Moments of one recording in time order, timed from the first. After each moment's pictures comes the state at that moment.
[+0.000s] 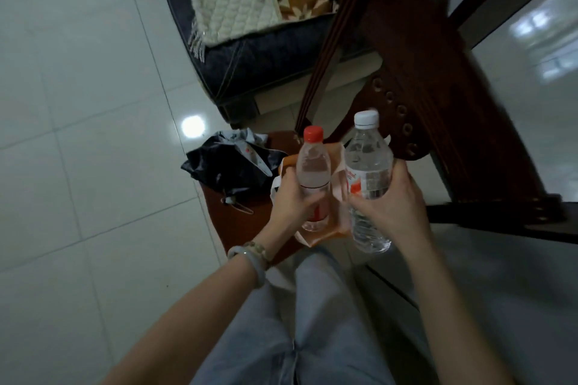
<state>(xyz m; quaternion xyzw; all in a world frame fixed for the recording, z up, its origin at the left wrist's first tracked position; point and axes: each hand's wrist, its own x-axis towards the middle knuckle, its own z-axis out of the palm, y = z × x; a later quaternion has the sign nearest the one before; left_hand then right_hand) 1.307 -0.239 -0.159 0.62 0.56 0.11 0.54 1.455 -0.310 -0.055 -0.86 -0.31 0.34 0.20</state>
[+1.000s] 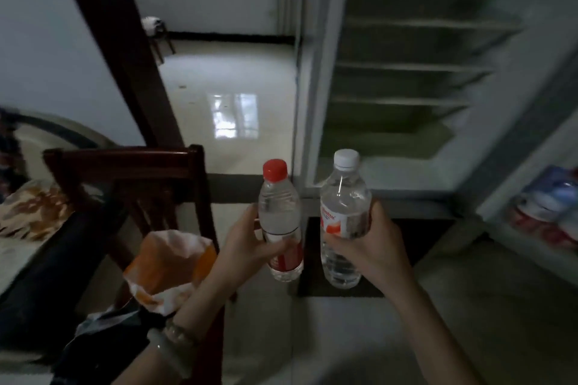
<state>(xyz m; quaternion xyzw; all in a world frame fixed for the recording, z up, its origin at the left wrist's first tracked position) 1.194 -0.483 0.089 0.82 -0.09 -0.01 0.57 1.169 -0.692 0.131 -0.86 0.07 -0.07 0.51</state>
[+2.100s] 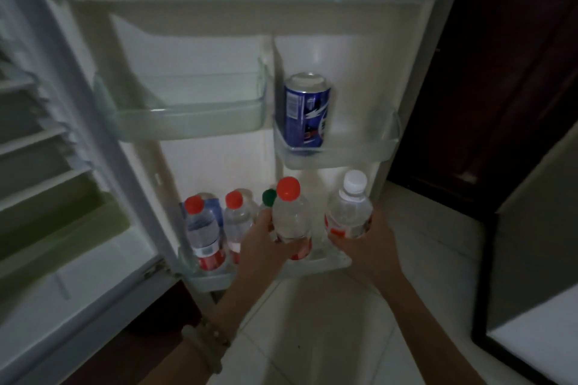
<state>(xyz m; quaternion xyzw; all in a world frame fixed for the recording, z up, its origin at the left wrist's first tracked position) 1.186 -1.125 0.091 0.75 -0.37 -0.16 0.52 1.036 -1.223 0.119 -0.70 0.43 -0.35 0.45</state>
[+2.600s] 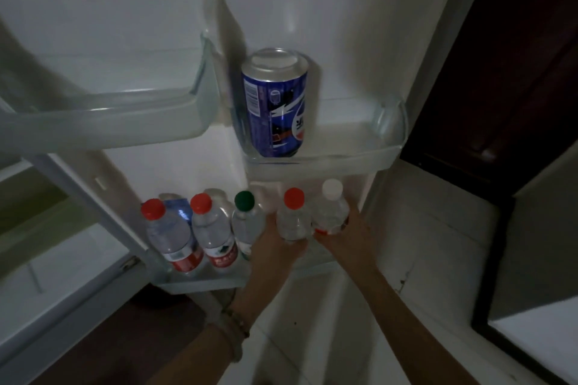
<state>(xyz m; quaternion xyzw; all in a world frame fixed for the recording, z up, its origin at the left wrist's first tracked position) 1.169 -1.206 0.042 0.81 -0.30 -0.19 0.47 1.069 -1.307 0.044 -0.70 0.45 -0.28 0.47</state>
